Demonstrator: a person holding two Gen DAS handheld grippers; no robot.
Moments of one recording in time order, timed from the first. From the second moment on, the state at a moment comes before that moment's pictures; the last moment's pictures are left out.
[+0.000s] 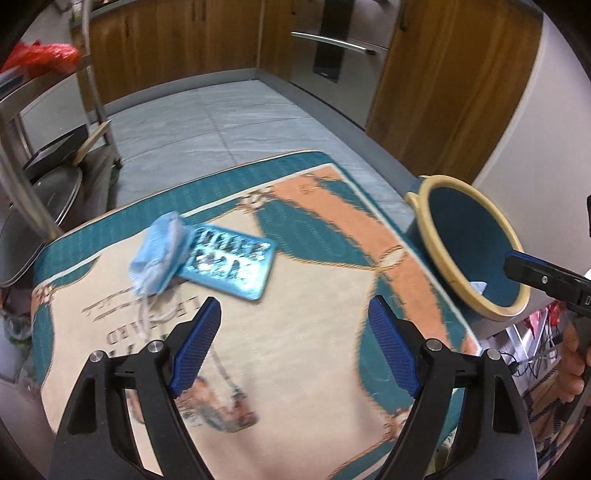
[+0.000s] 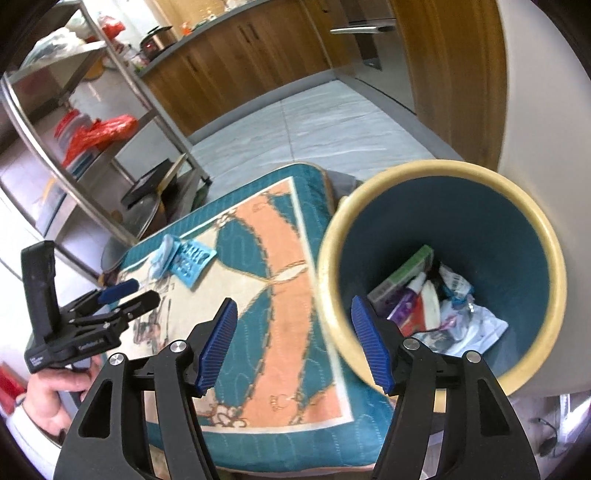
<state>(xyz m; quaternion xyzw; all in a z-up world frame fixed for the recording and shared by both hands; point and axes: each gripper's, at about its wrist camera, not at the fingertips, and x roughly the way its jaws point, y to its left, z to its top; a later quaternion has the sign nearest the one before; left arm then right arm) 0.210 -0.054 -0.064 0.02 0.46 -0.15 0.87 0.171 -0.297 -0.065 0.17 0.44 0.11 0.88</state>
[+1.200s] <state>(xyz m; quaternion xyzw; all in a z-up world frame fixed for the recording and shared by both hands) 0.300 0.031 -0.114 -0.01 0.46 -0.09 0.88 0.178 -0.234 -0.090 0.11 0.49 0.14 0.85</state>
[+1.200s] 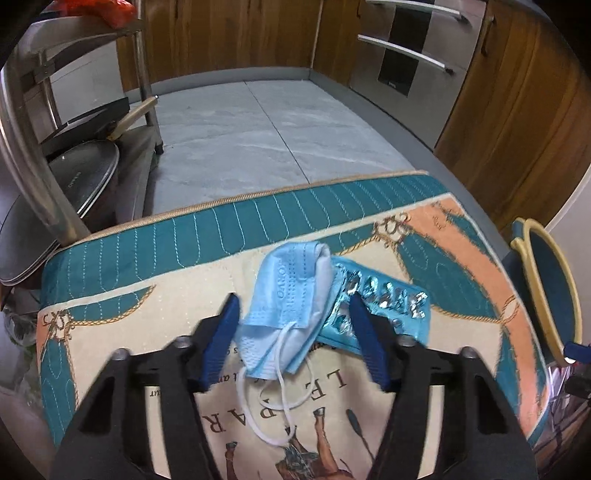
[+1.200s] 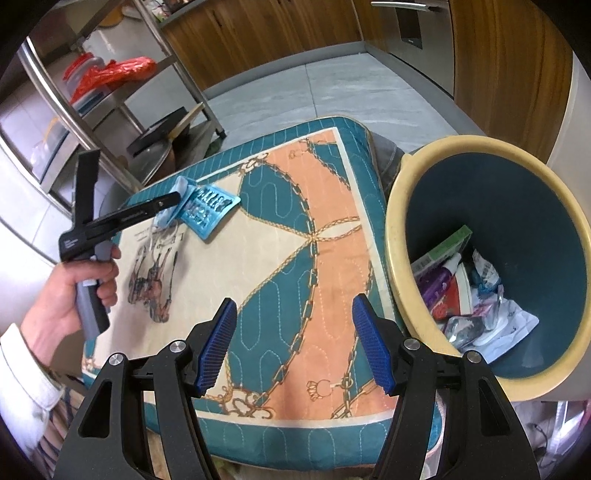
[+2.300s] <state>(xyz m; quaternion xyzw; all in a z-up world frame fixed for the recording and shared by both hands) 0.200 0.090 -0.005 -0.13 0.42 -0.08 0.89 0.270 -0.115 -0.099 -0.03 0.50 0.25 0.83</state>
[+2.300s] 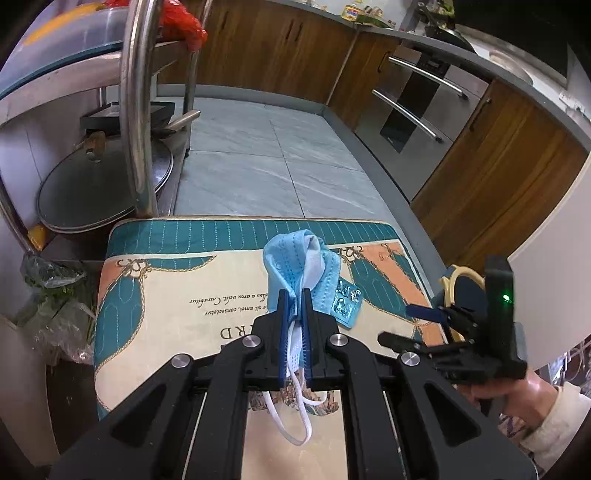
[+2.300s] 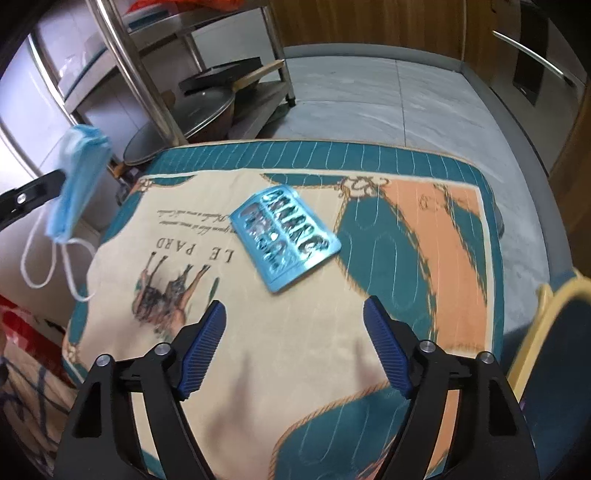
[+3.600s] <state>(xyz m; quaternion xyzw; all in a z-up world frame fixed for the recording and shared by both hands) 0.228 0.098 -0.019 -0.16 0.42 -0.04 0.89 0.309 -0.058 -0.136 -0.15 0.48 0.31 0.81</state>
